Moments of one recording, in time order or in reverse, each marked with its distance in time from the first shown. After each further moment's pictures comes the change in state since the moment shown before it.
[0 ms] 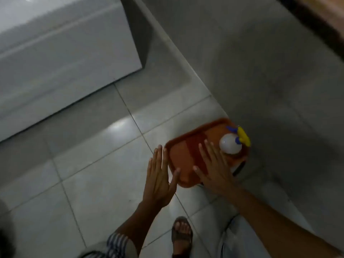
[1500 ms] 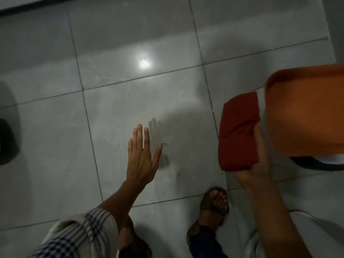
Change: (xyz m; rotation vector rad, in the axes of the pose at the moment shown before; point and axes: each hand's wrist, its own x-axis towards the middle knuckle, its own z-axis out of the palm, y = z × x) left_hand -0.157 -0.370 0.114 0.134 0.180 -0.386; right_hand -0.013 -0.160 0.210 1.683 -0.025 0.748
